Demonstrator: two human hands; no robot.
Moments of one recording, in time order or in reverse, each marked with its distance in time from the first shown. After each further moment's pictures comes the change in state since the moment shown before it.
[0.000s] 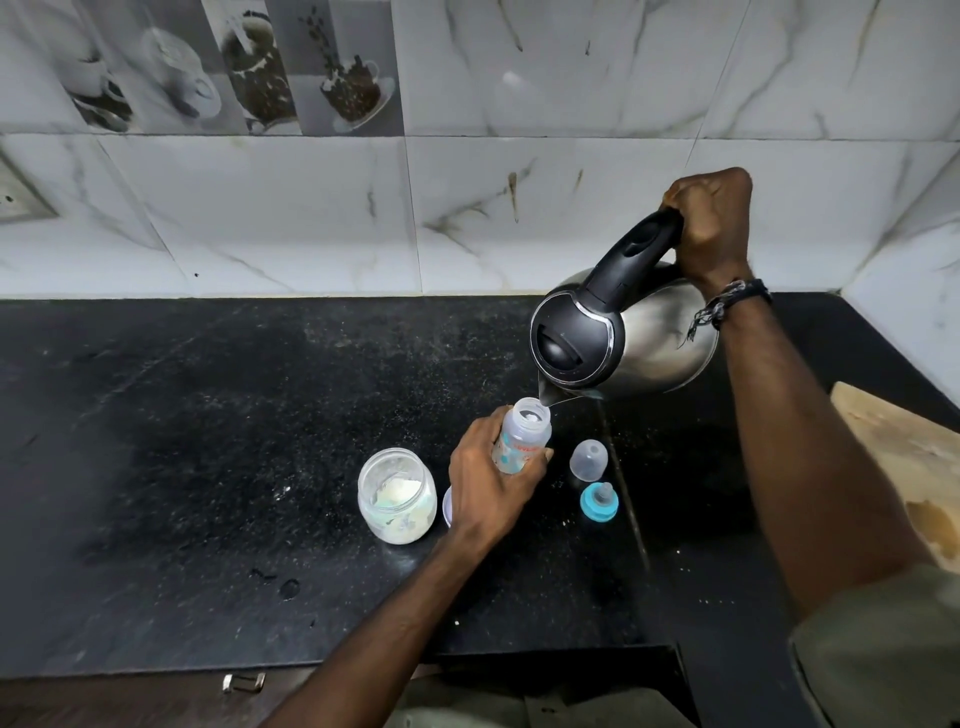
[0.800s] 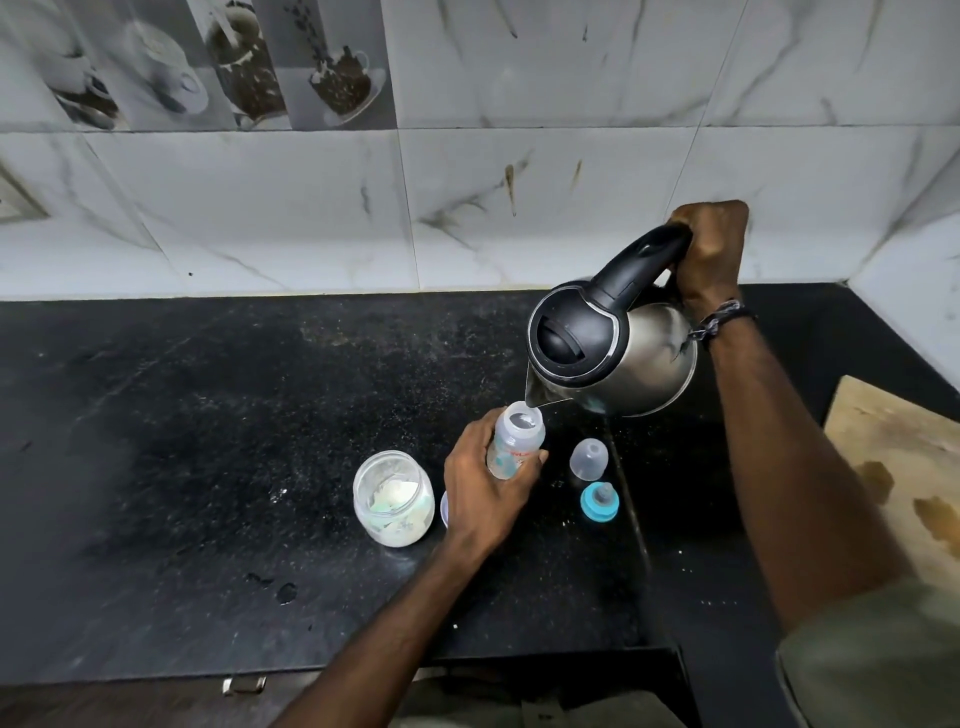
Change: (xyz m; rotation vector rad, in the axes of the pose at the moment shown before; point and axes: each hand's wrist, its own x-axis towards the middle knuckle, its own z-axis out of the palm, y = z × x) left_hand 0.000 -0.010 0.005 -0.054 0.035 -0.042; right_hand -0.014 0.040 0.010 0.164 0.142 0.156
